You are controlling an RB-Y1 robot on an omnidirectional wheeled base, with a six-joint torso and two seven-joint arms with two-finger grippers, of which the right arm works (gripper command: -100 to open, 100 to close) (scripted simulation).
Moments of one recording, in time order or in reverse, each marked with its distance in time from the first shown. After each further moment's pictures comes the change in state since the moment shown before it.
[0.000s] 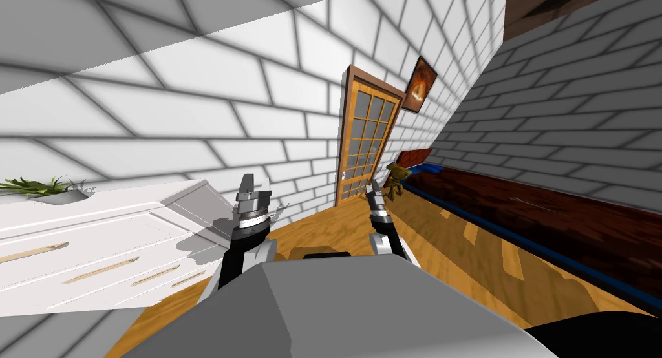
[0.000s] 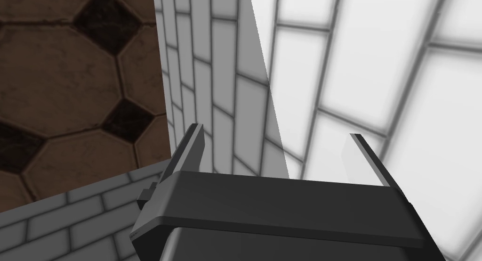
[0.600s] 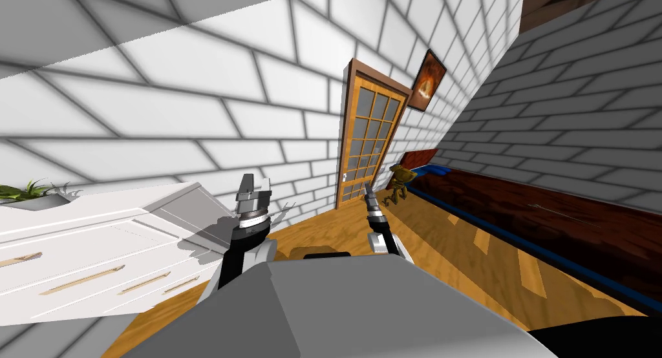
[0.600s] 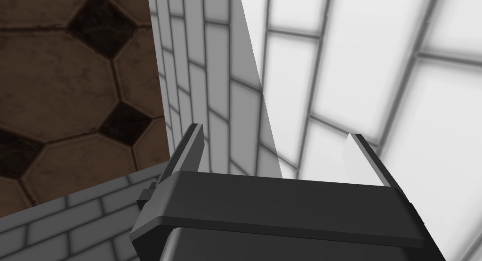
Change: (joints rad) arm -0.064 -0.021 -0.020 0.175 0.041 -0.057 0.120
